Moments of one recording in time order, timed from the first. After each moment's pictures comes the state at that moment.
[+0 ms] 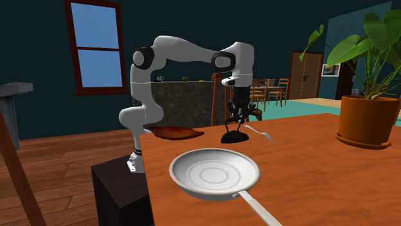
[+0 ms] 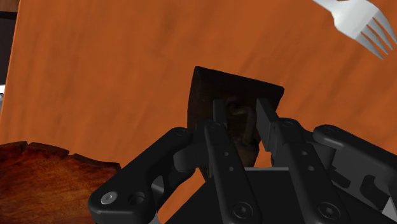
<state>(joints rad) -0.14 0.04 0.55 -1.80 0.08 1.81 1.79</state>
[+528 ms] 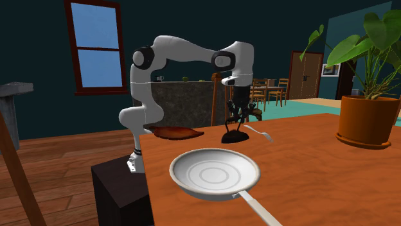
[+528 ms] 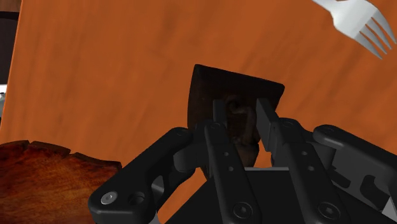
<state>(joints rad) -0.14 0.04 0.54 -1.80 0.08 1.81 1.79</state>
